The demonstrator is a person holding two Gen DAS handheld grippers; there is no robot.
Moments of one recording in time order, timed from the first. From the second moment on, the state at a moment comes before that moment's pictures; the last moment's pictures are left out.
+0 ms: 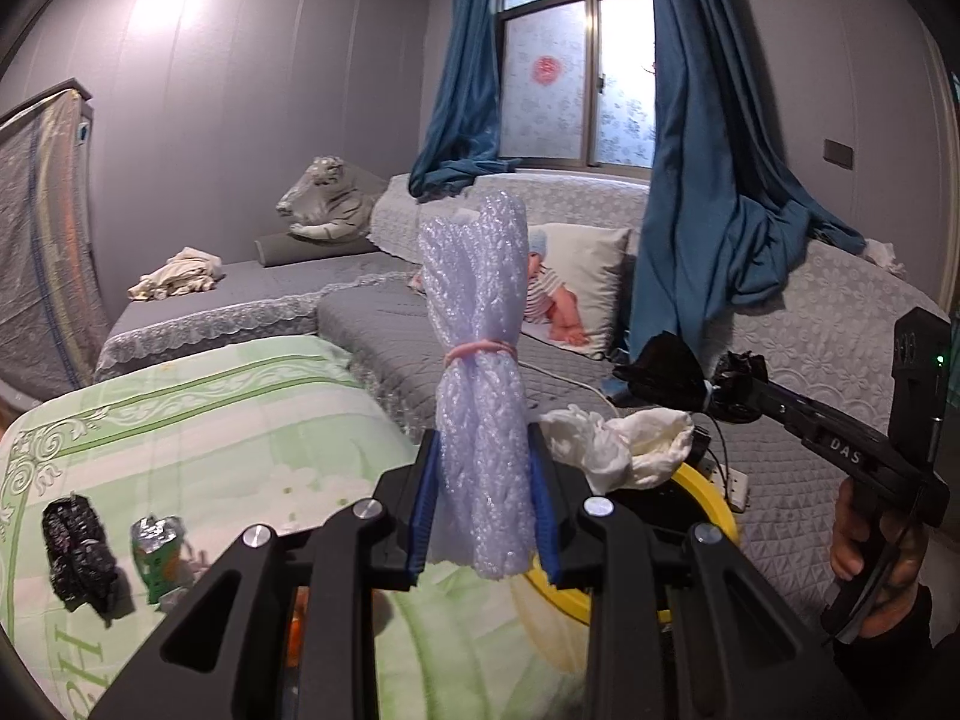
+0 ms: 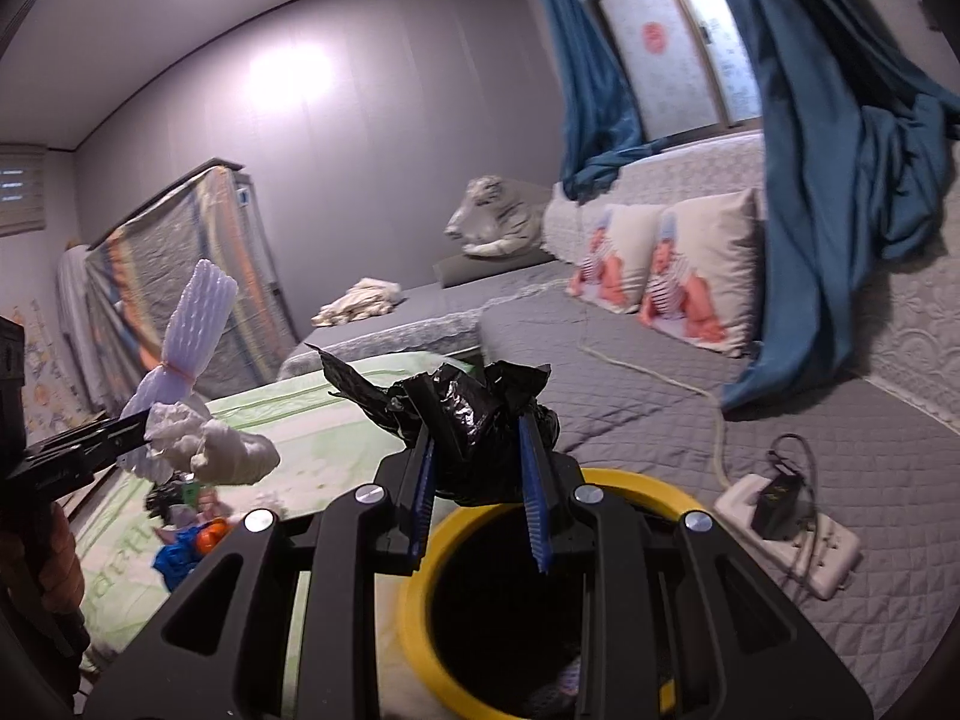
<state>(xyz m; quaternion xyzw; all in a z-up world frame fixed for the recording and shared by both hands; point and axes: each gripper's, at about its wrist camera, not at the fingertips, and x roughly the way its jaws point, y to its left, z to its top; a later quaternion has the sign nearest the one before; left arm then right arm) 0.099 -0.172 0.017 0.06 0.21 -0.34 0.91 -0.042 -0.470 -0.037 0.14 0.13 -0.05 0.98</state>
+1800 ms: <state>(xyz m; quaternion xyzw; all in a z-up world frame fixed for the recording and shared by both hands) 0.124 -0.319 -0.097 0.12 0.34 -0.41 0.84 -0.009 -0.550 -0.117 0.23 0.26 -0.14 0.93</state>
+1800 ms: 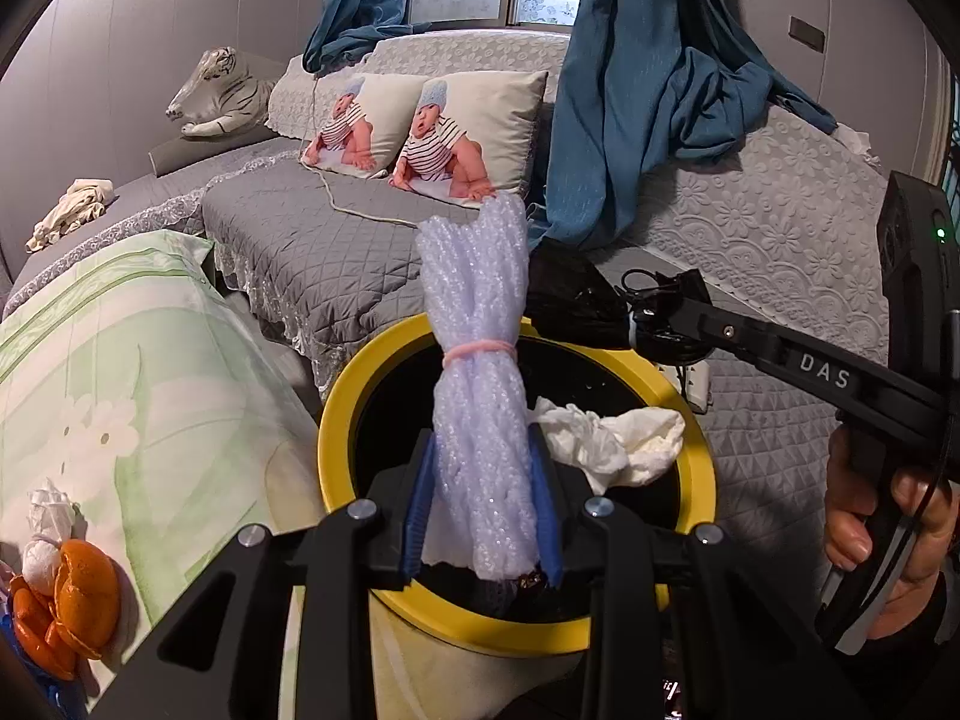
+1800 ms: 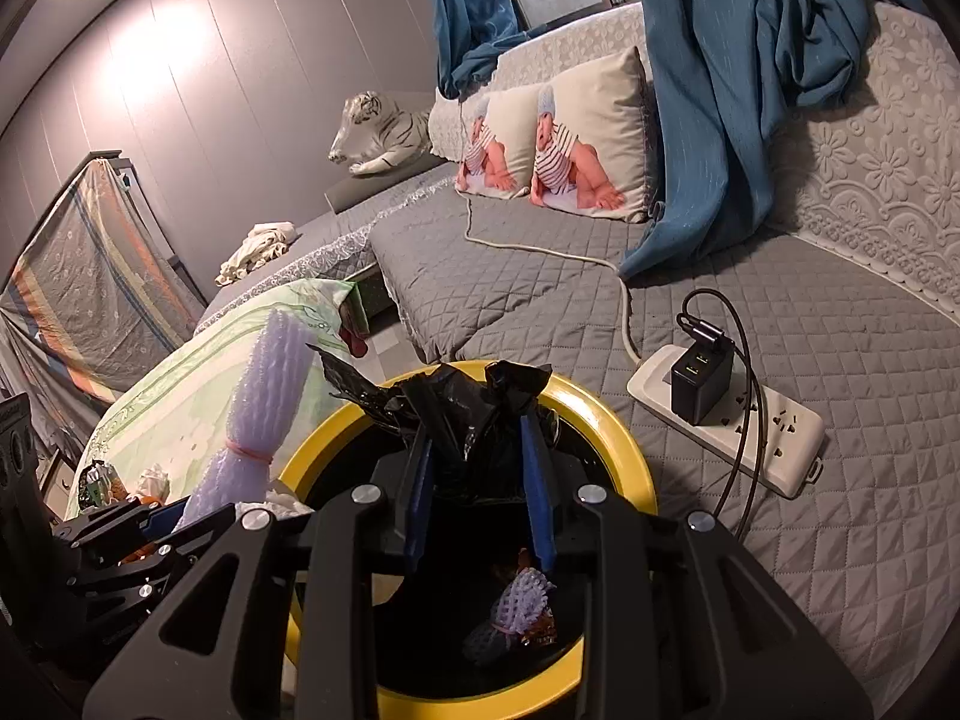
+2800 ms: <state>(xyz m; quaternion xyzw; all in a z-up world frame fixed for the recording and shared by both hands) 0.174 -0.213 -0.026 -0.02 0.28 -0.30 0.91 -0.033 -0.535 -0.071 0.23 0.15 -0.13 0.95</state>
